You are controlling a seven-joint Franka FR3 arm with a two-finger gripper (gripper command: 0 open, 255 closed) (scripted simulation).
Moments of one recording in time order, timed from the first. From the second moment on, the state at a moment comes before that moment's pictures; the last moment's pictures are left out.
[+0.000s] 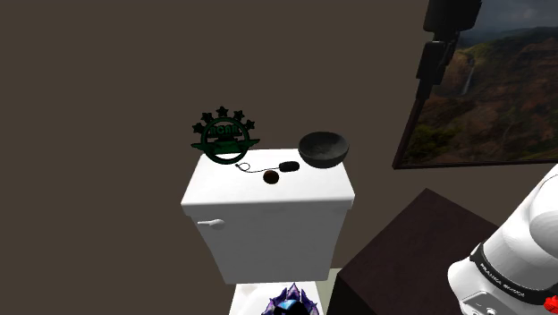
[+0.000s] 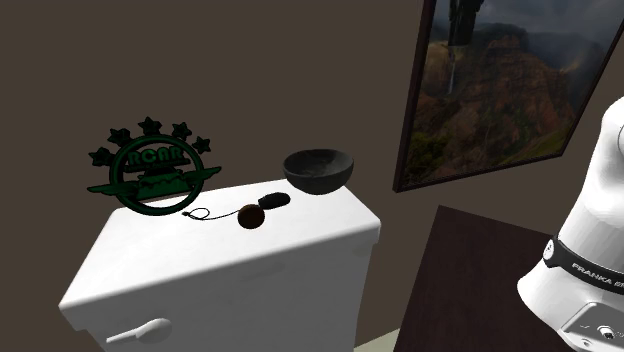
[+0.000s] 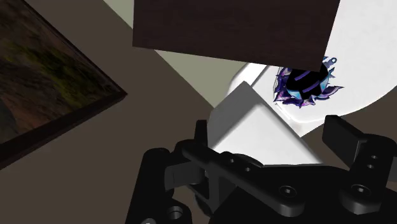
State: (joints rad) arm -0.01 -0.80 0.05 -2.33 0.01 1.46 -0.17
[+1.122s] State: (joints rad) arm 0.01 -0.44 0.25 -2.37 0.16 1.90 0.13
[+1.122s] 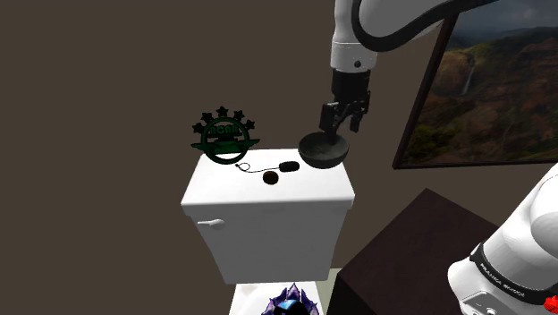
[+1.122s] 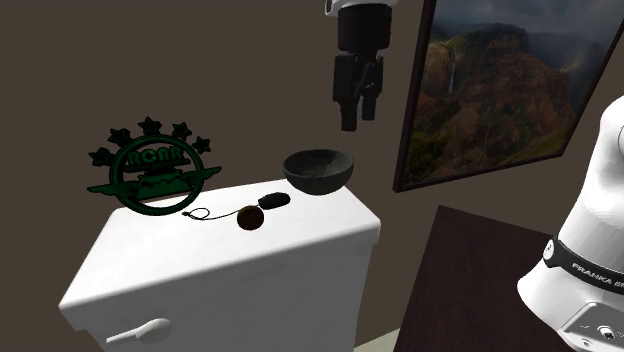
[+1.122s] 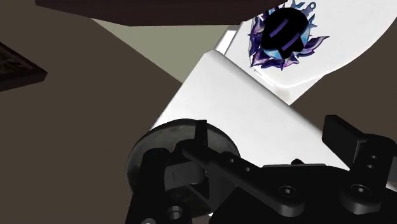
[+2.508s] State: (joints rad) arm 0.05 0.25 0.36 -2.05 0.02 2.31 0.52
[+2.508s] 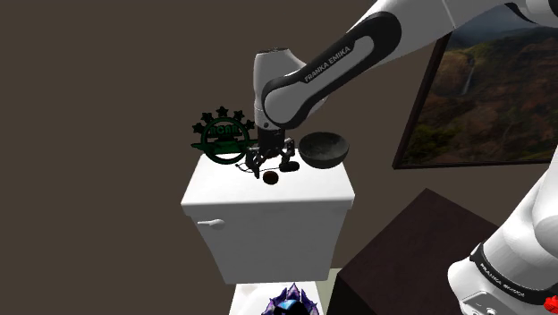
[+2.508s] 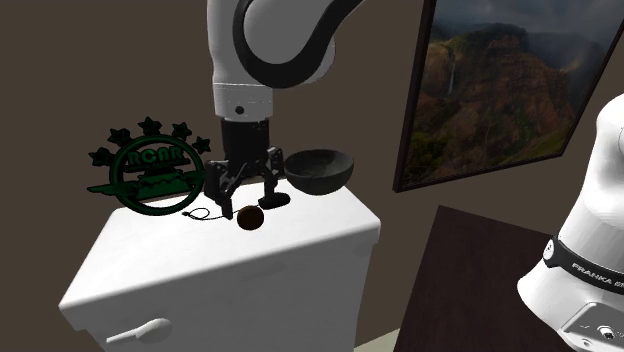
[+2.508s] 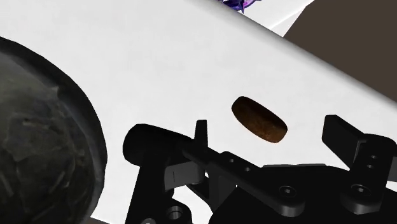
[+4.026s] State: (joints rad) arm 0.06 0.28 0.36 -2.06 0.01 2.35 0.53
